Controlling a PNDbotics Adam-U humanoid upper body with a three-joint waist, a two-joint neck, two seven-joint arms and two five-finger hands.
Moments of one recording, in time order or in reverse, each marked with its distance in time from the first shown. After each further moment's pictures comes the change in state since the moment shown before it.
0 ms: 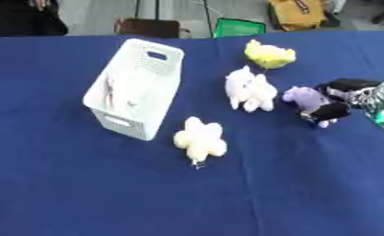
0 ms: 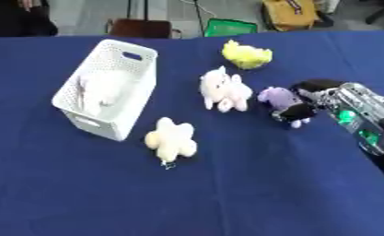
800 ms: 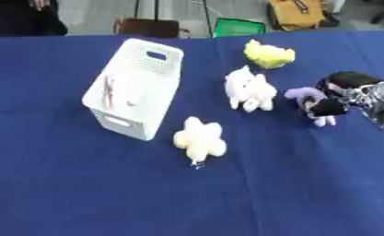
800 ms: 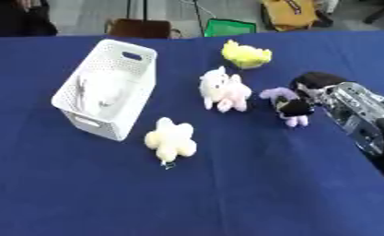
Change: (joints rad) left arm 0.000 0.000 0.000 0.000 0.000 -0.002 -0.002; right arm 0.000 0.002 0.008 -0.012 0.022 0.012 -0.076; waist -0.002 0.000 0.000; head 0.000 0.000
